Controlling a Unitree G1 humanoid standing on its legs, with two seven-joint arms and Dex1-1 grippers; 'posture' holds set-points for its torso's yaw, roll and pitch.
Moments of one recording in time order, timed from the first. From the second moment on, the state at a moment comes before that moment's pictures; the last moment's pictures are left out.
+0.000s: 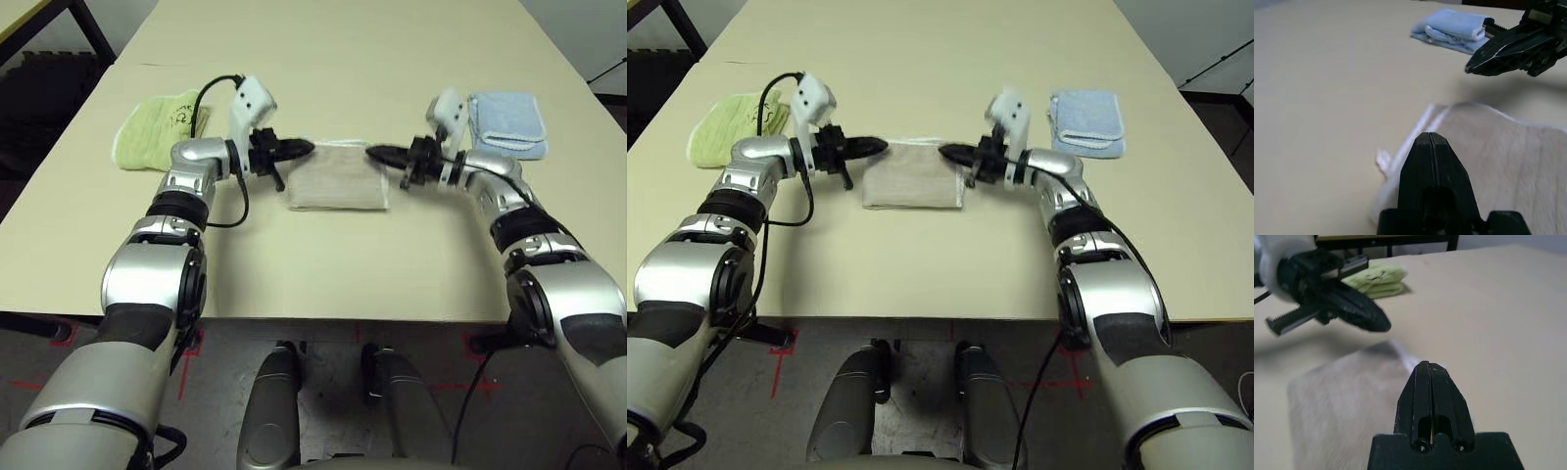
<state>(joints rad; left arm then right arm) -1.23 0.38 0.05 1.23 -0.04 -0.18 -1.10 -1.14 -0.28 -0.06 1.11 0.13 -0.23 1.00</state>
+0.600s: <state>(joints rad) -1.16 0.33 0.03 1.23 -0.03 -0.14 -0.97 -1.15 -0.20 -0.01 1.23 -0.01 -0.25 0.72</state>
